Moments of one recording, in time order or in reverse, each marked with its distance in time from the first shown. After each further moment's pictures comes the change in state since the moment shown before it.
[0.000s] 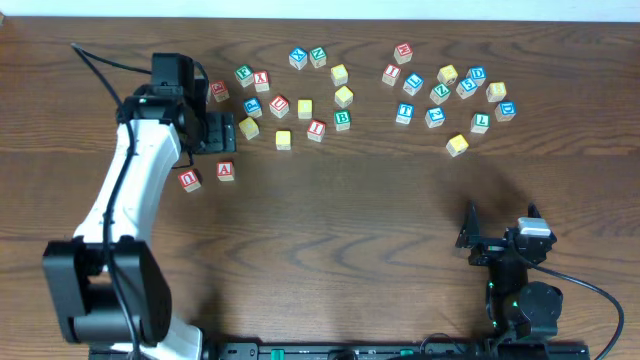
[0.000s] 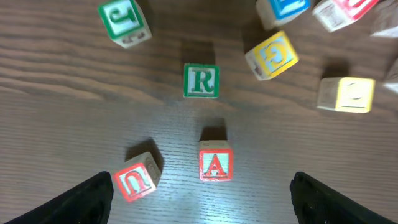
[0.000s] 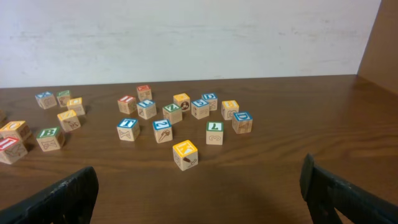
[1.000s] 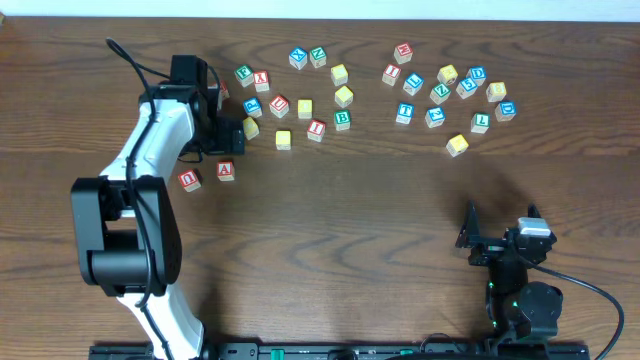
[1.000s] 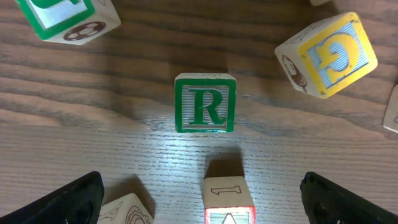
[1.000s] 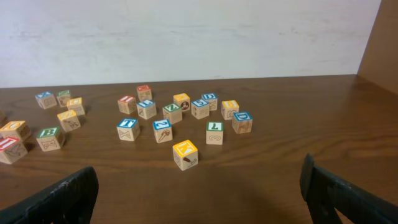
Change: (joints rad) left arm 0.004 0.238 0.077 0.020 0.000 0.040; right arm 0.000 0.000 0.000 0.000 0.000 0.000
